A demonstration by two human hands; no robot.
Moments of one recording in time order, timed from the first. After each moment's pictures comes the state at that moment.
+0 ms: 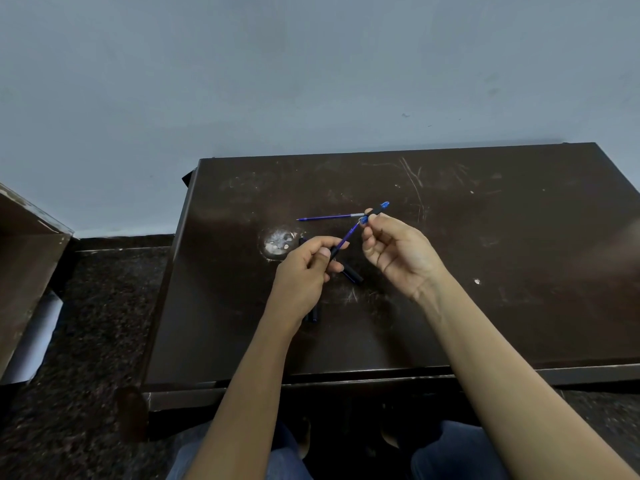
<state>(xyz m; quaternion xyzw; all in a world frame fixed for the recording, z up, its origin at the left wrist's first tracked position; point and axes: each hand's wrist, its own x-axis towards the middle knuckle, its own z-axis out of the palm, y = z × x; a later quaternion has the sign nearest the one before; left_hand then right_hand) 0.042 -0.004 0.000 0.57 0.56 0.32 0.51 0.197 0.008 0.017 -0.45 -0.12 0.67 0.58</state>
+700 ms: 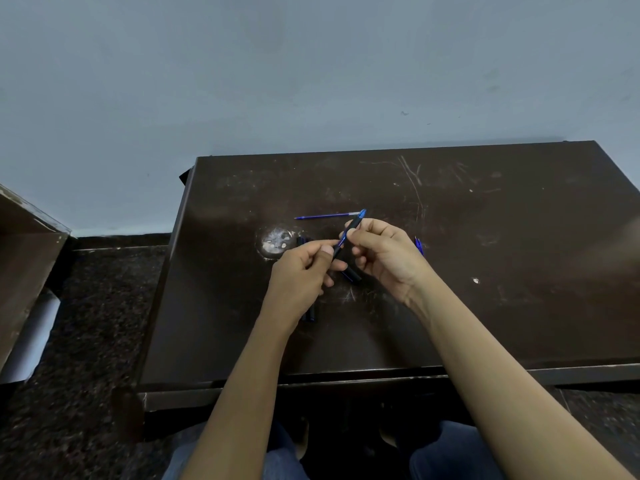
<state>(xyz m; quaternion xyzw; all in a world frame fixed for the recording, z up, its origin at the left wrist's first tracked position) 0.044 -0.006 0.002 0.55 0.58 0.32 0.51 0.190 0.005 0.008 -0.53 -0.29 0.64 0.47</state>
